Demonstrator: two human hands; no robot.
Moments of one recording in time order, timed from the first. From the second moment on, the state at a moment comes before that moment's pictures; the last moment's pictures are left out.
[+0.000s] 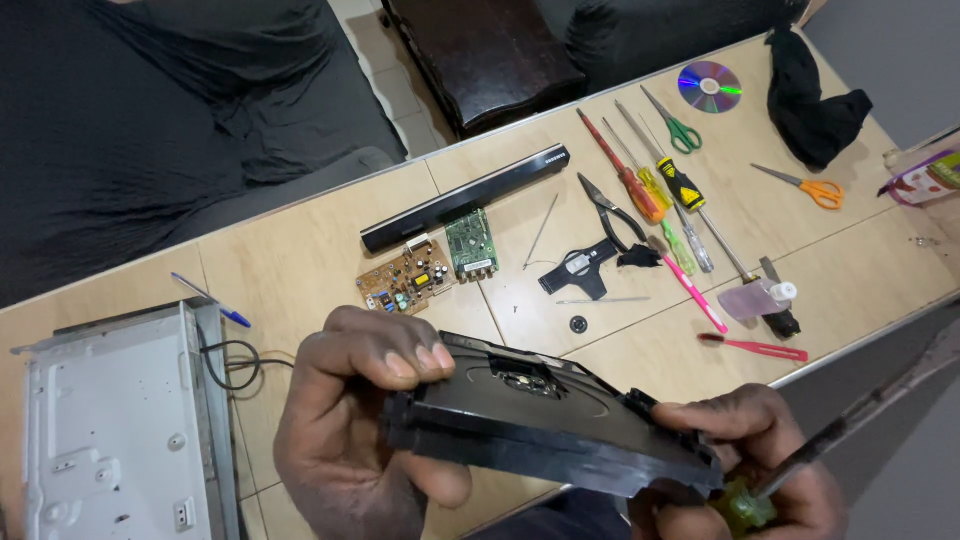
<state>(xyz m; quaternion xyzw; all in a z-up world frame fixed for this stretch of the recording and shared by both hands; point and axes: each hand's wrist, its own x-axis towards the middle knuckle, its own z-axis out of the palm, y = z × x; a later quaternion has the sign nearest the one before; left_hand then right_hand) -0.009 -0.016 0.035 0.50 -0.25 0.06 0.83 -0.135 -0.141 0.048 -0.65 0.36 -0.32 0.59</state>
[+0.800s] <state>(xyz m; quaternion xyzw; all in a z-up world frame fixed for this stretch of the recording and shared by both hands) -0.011 -0.006 0.017 0.59 -0.13 -0.06 0.80 -0.153 -0.263 -0.007 -0.67 -0.08 -0.09 0.73</state>
